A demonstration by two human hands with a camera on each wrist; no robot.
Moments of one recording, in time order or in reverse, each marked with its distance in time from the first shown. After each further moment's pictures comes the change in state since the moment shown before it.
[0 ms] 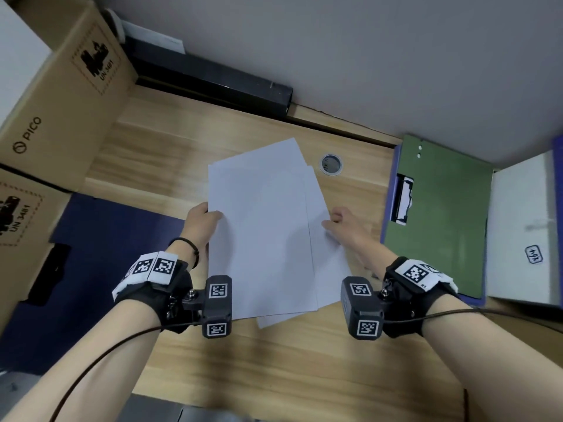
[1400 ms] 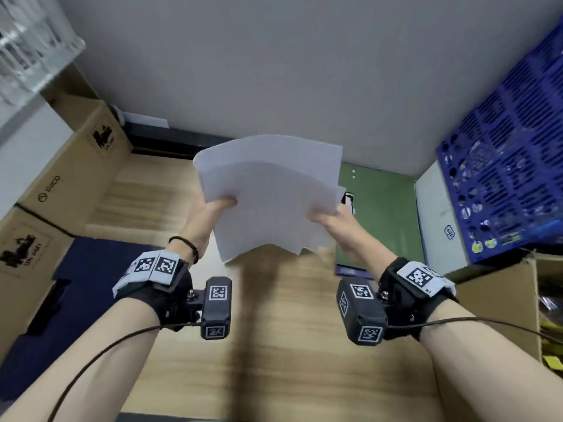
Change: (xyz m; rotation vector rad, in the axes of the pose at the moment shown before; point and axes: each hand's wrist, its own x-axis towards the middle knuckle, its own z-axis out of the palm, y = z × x) left_hand -0.124 0.079 0.036 -0.223 -0.223 0.538; right_hand -0.131 -0.024 -0.061 0.359 0.110 -0.414
